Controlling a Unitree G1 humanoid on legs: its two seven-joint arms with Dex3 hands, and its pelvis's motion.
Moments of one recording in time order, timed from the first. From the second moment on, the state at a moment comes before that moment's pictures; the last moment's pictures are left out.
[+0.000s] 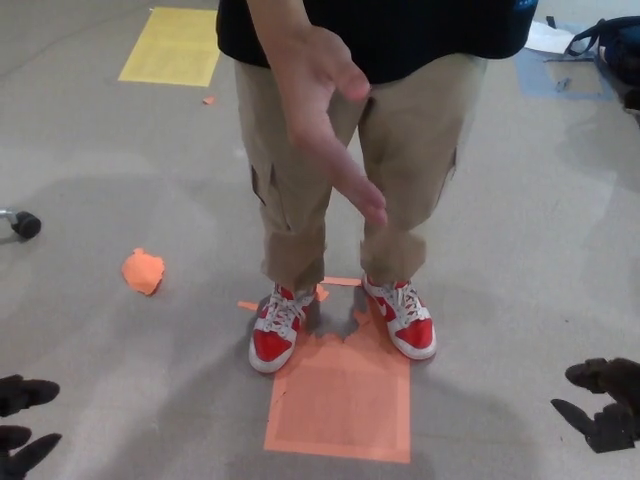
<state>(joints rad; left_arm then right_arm) -0.25 0.65 -0.06 0.99 0.12 -0.23 -0.37 -0.62 -0.43 0.24 1.30 -0.33 0.01 0.33</state>
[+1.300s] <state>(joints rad) -0.07 0.64 -0.09 0.96 0.14 -0.25 -0.35 -0.42 -0.41 0.23 1.31 -0.33 -0.05 0.35</state>
